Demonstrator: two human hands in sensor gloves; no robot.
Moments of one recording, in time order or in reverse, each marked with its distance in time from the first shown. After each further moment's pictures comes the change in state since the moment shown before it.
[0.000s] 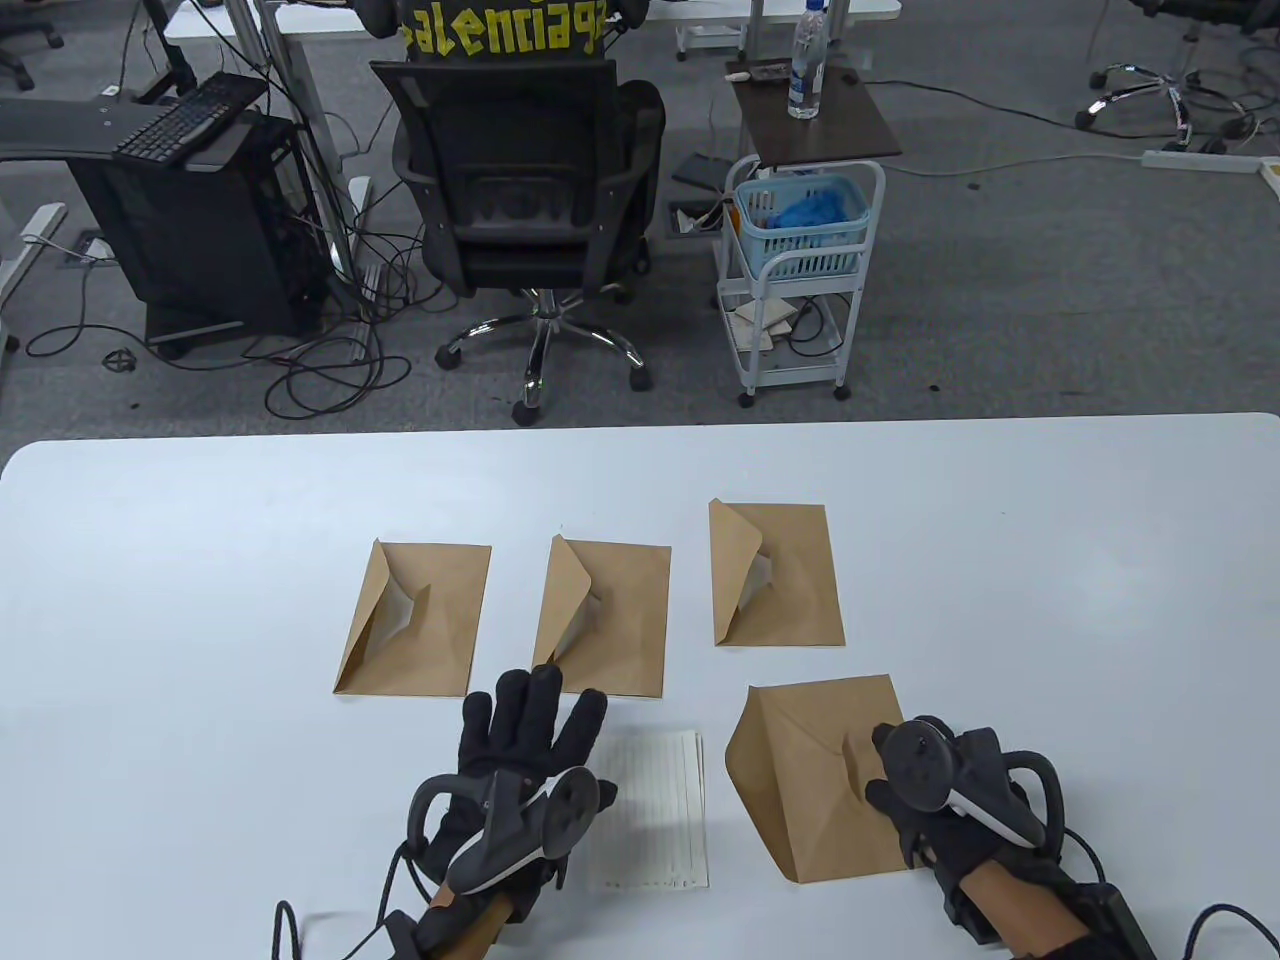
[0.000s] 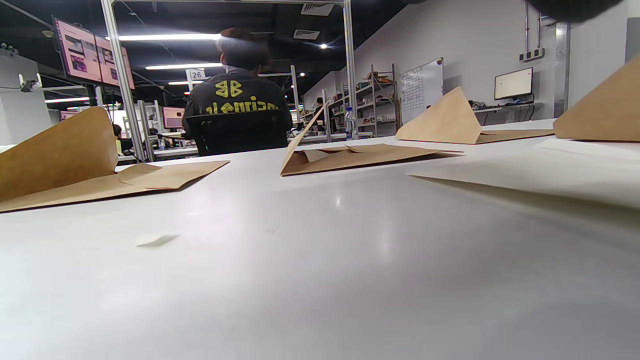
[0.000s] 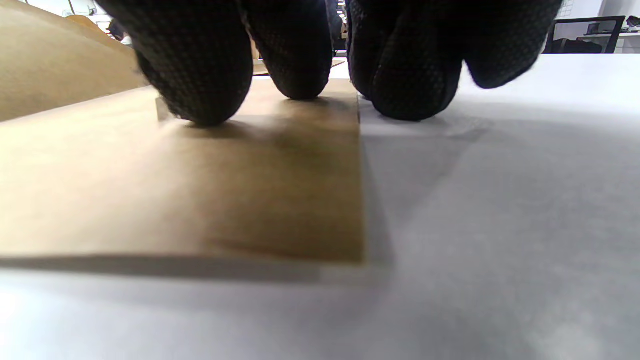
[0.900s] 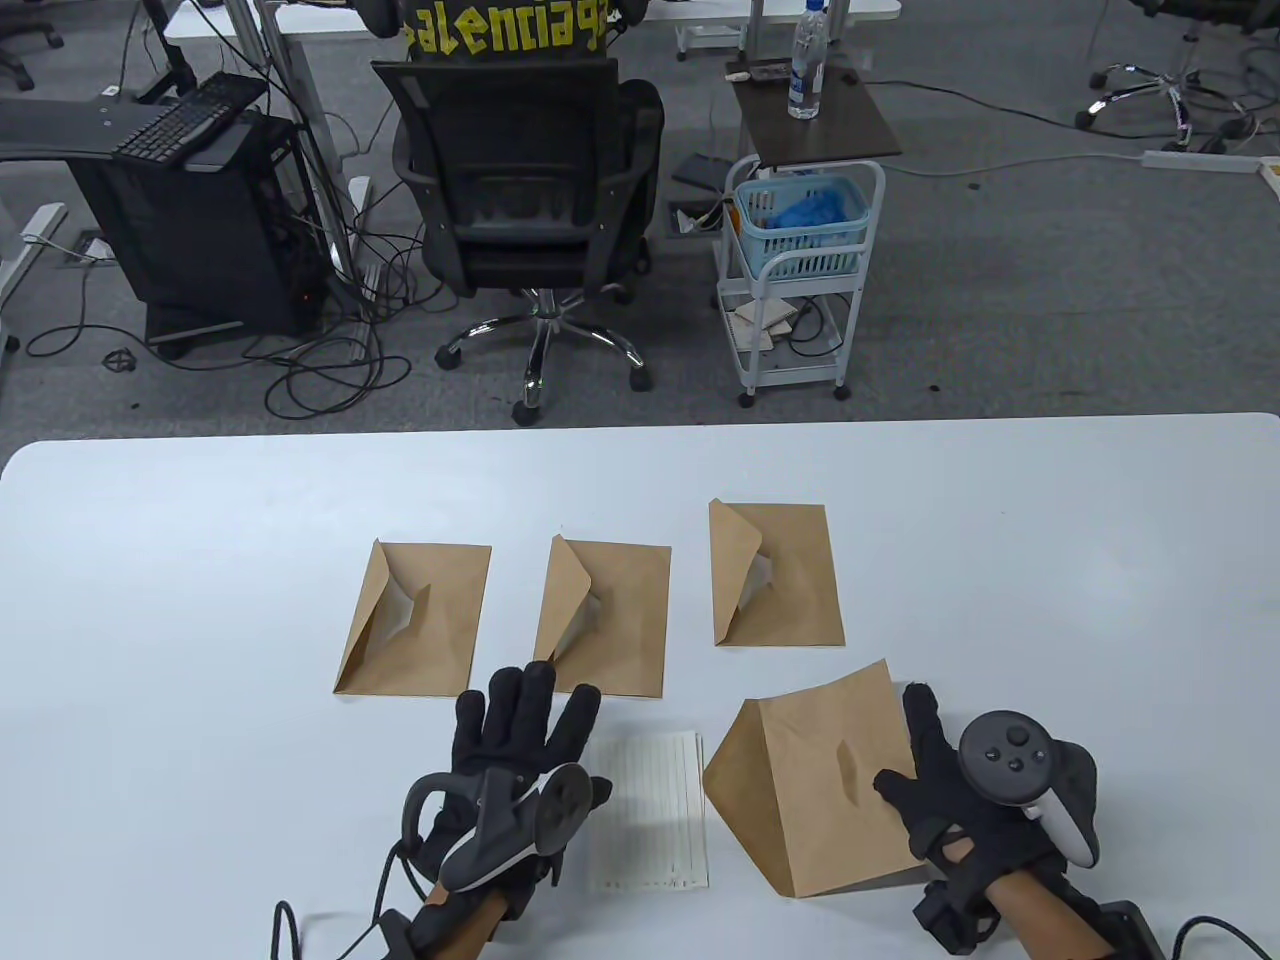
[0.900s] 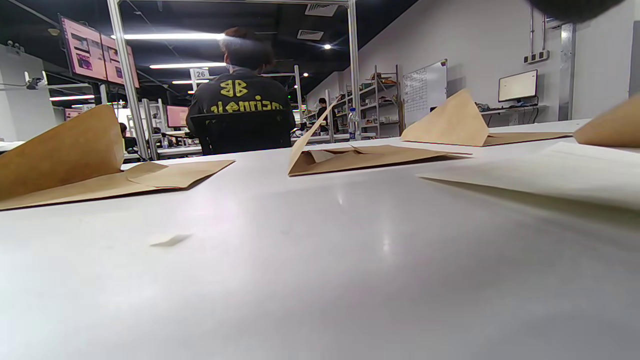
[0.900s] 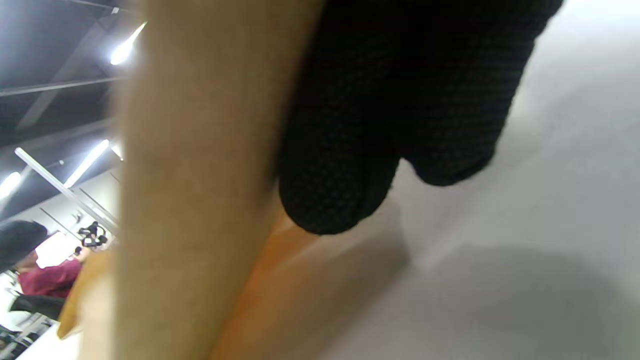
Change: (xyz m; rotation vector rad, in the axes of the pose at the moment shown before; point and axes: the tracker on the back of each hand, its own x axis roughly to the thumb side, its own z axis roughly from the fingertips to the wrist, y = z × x) left_hand -0.005 0.001 0.000 0.000 0.008 0.009; right_hand -0.021 -0.012 0.016 -0.058 -0.010 -0.598
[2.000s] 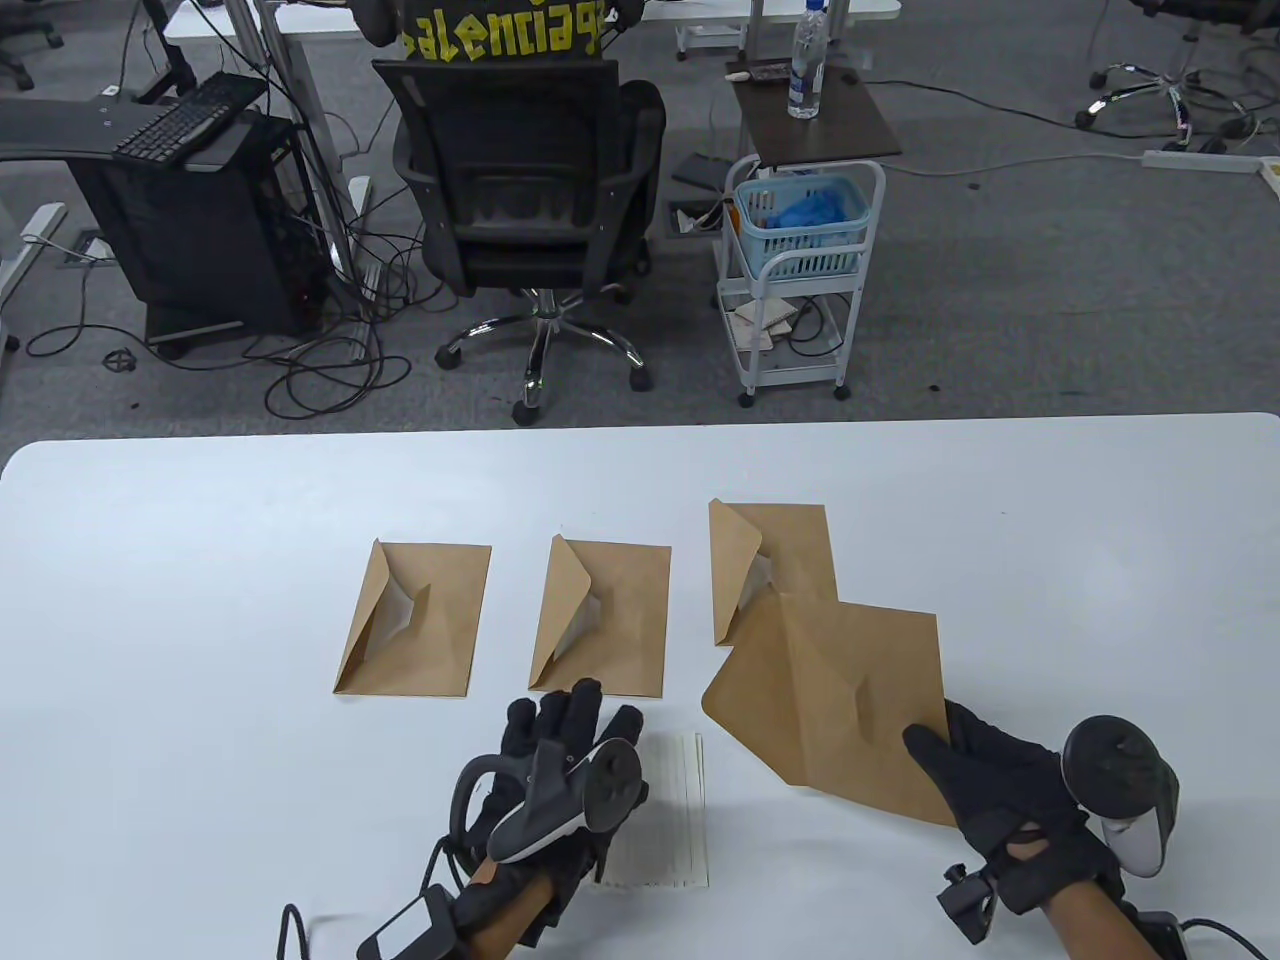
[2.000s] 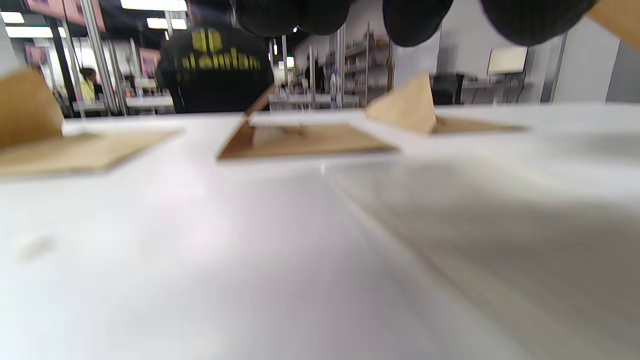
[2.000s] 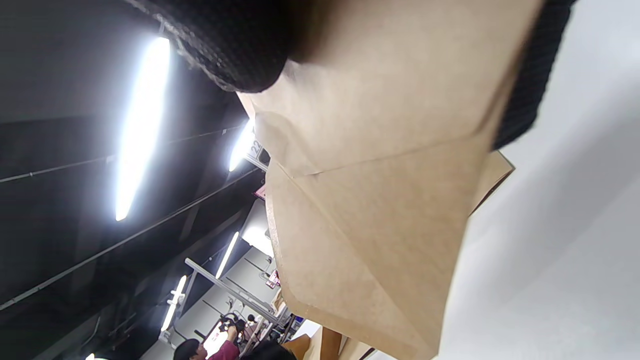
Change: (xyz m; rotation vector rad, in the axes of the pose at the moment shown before) left_hand 0.027 0.021 -0.018 -0.080 -0.039 0.058; right_hand 0.009 -0.049 0.021 -0.106 -0.230 -0.449
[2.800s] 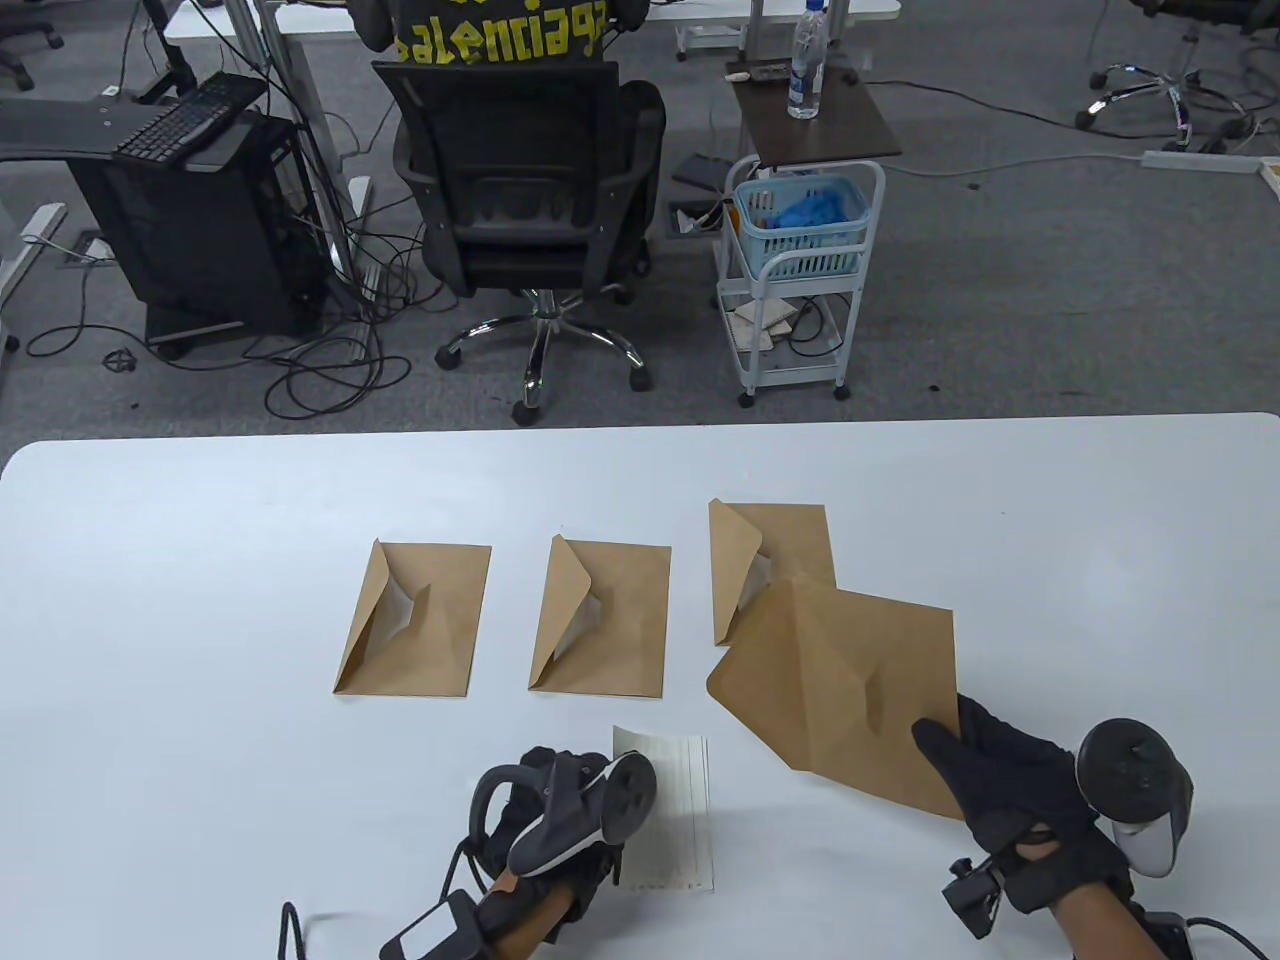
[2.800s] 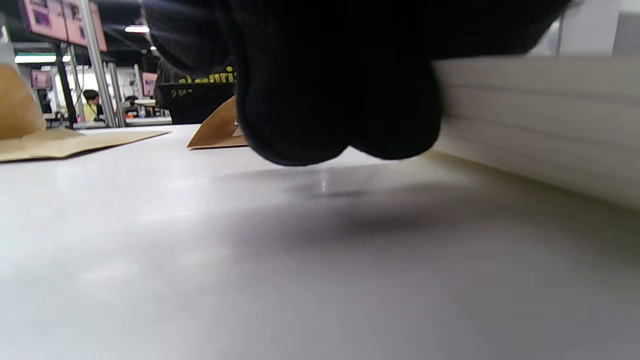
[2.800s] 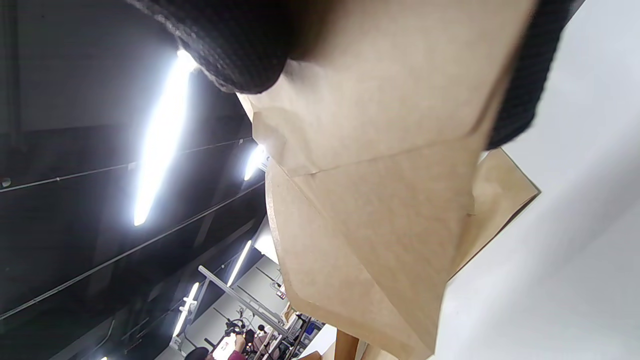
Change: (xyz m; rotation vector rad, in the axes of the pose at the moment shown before) left_hand 0.022 -0.031 -0.005 -0.009 -0.002 -0.054; right_hand 0.005 -0.008 0.001 -0.034 -0.059 0.020
